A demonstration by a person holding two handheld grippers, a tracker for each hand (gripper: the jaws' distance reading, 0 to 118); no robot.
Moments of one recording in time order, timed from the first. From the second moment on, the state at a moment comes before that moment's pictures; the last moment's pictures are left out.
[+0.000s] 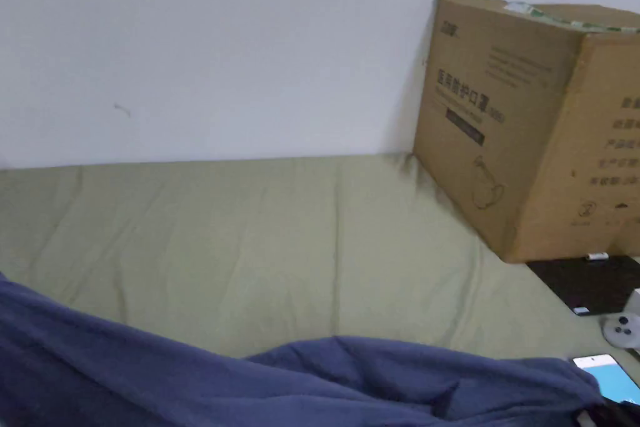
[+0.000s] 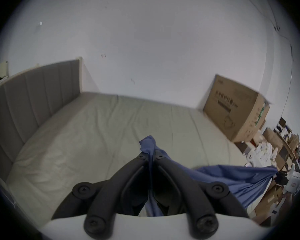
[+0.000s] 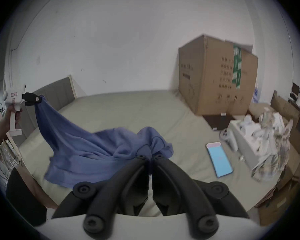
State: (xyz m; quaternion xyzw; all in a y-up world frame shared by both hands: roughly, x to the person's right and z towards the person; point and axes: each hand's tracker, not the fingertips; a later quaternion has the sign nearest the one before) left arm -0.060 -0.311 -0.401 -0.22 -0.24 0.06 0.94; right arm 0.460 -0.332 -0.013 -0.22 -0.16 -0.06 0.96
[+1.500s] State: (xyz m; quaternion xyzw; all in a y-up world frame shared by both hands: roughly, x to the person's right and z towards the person) left arm -0.013 -0.355 -0.500 -0.25 -0.16 -0.06 0.95; right arm 0.576 -0.318 -0.183 -0.18 -0.17 0.00 0.97
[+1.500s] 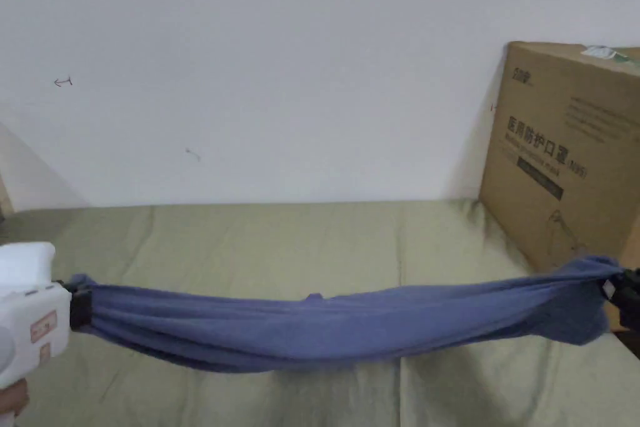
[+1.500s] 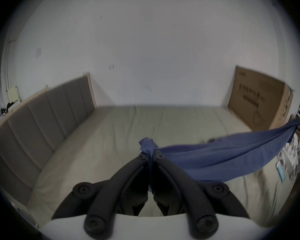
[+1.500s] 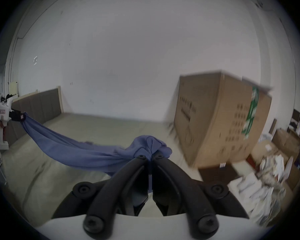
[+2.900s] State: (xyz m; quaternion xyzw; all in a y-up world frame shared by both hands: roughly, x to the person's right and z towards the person) left arm -0.122 -0.447 -0.116 -0.27 -0.15 -0.01 0.95; right arm 0.271 -0.390 0.073 -0.20 -0.03 -0.03 0.98
